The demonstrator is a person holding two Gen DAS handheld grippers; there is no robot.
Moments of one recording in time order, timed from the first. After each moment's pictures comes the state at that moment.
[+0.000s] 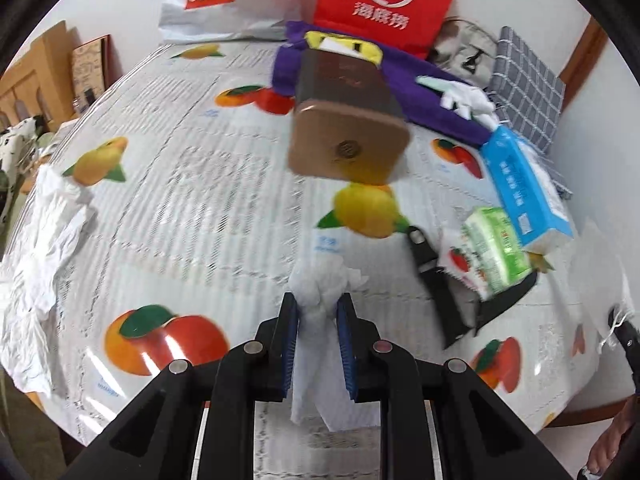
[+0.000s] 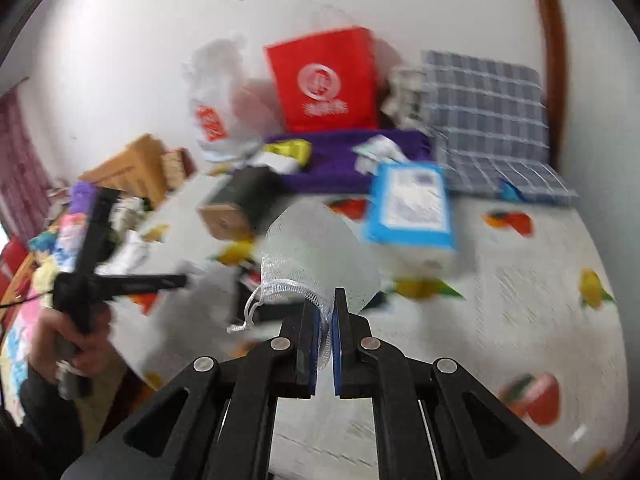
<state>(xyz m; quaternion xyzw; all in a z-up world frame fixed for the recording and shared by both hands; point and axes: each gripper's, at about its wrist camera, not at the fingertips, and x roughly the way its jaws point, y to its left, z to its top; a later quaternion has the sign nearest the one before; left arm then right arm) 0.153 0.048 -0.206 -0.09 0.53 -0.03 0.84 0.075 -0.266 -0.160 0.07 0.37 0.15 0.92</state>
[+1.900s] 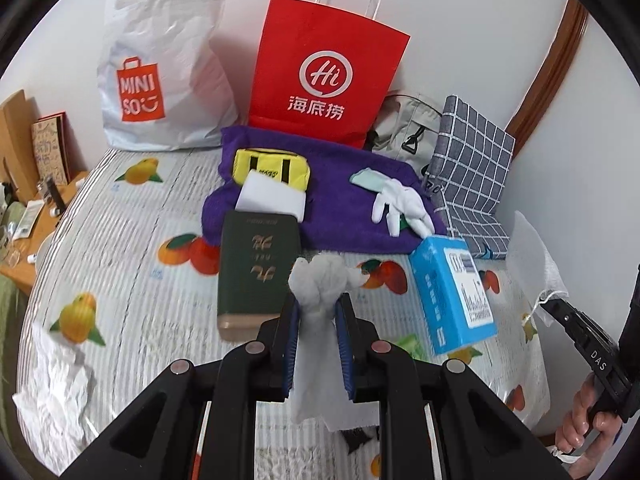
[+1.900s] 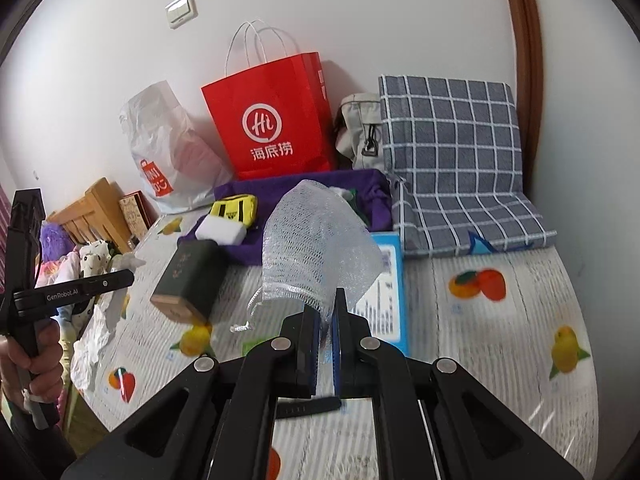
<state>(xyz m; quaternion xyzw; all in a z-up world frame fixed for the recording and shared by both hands) 0.237 0.023 -0.094 -0.09 0.45 -0.10 0.88 0.179 -0.289 -0.103 0.10 0.36 0.10 0.92</state>
